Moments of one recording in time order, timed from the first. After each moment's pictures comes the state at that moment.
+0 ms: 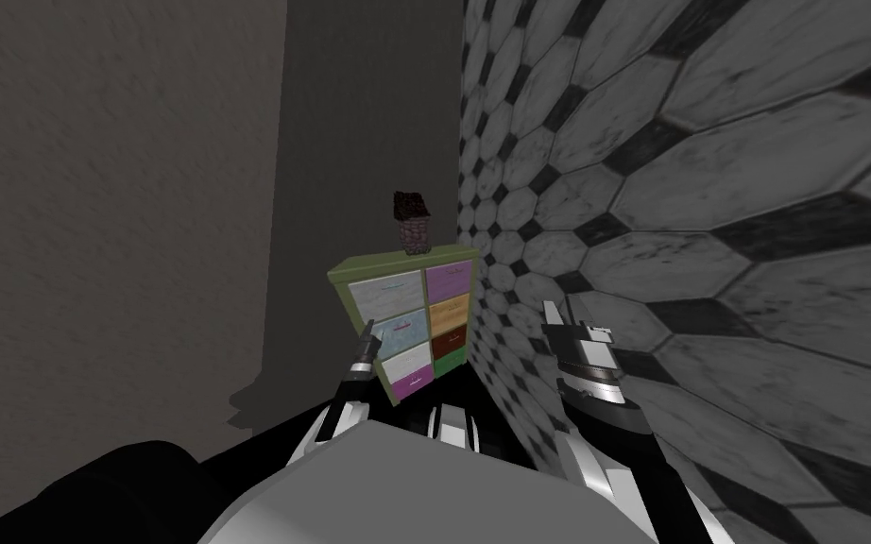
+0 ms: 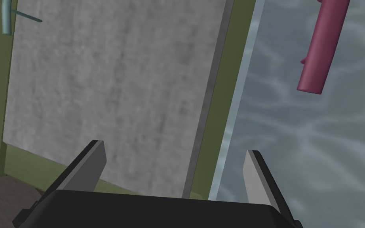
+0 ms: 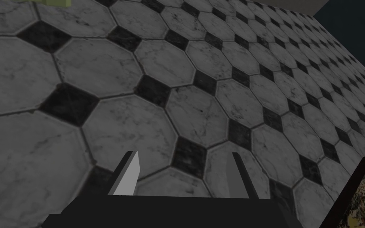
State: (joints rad) left arm 0.45 0.15 0.10 -1.76 0.16 -0.53 0.10; right arm 0.51 -0.04 0.06 -2.39 0.07 -0.42 -0.05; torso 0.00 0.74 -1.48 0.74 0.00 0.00
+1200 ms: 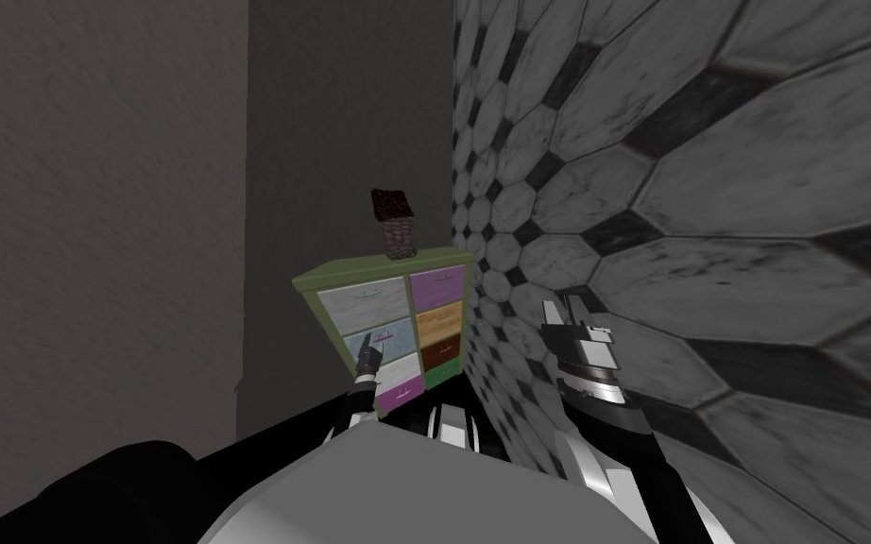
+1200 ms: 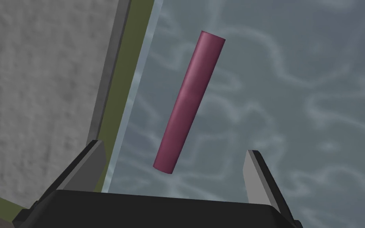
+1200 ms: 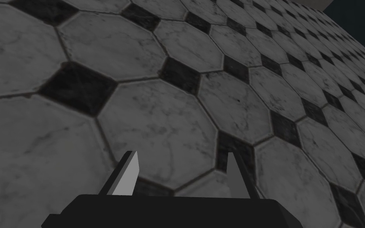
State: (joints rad) left arm 0.45 -0.02 0.14 -1.64 0.23 -0.50 0.13; right arm 0.51 -0.04 0.06 -2.39 0.07 -0.42 -0.05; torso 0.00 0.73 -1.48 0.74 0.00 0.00
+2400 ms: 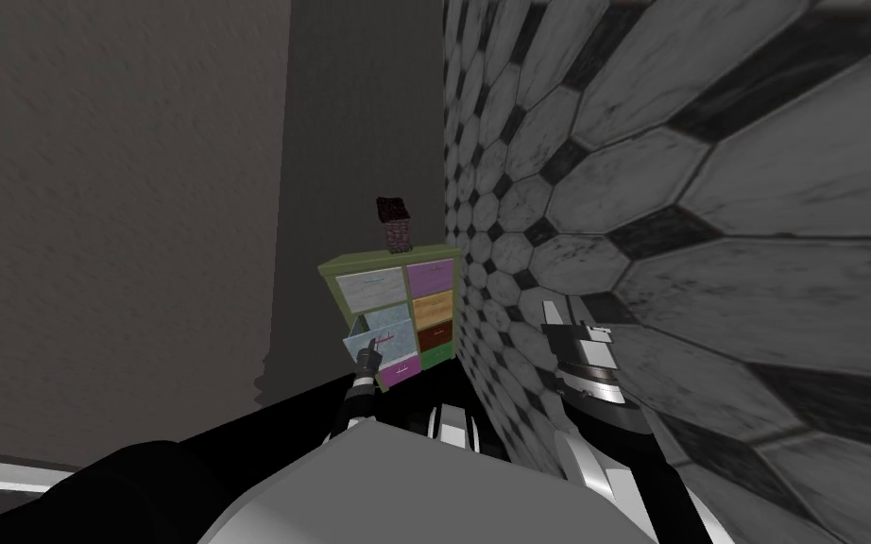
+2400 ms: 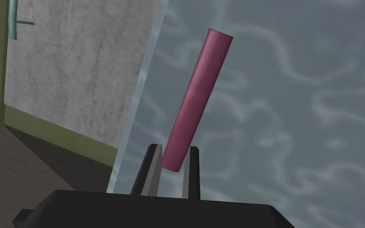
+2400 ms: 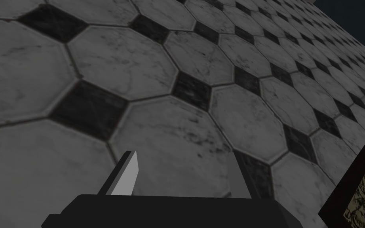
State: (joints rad) left arm 0.50 -0.02 0.12 -1.69 0.23 -0.49 0.13; right arm 0.51 -0.04 0.06 -2.39 0.07 -0.42 -0.05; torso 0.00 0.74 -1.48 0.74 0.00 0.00
